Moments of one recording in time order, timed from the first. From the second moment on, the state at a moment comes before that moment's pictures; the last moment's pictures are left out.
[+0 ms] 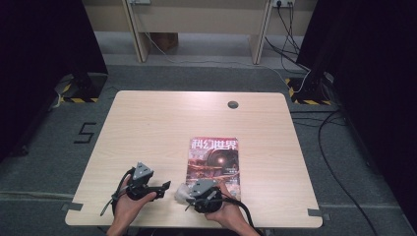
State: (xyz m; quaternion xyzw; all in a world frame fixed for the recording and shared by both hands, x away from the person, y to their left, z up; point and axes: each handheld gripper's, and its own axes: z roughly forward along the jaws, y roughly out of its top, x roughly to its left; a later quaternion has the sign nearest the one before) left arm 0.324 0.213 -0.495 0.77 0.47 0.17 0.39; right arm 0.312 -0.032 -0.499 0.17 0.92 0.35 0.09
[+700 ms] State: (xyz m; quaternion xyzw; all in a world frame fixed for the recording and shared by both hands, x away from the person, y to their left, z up) left arm 0.322 0.210 -0.496 0.78 0.46 0.16 0.40; right arm 0.325 -0.090 -0.498 0.25 0.90 0.35 0.11
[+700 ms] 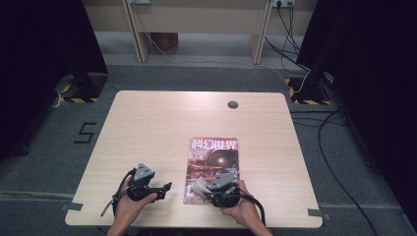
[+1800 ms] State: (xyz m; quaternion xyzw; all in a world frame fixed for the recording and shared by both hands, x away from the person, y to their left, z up) left arm 0.319 0.142 -0.514 0.83 0.40 0.13 0.37; right arm 0.351 -0.146 -0.500 0.33 0.86 0.35 0.15
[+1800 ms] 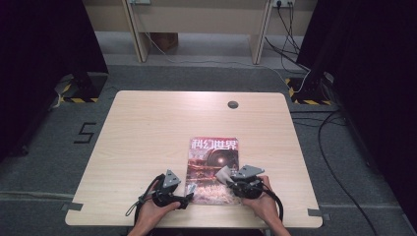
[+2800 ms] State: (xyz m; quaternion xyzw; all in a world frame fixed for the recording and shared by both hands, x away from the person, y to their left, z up) left arm 0.319 0.142 -0.515 0.82 0.40 0.14 0.37; right arm 0.497 -0.141 -0.494 0.47 0.81 0.29 0.21
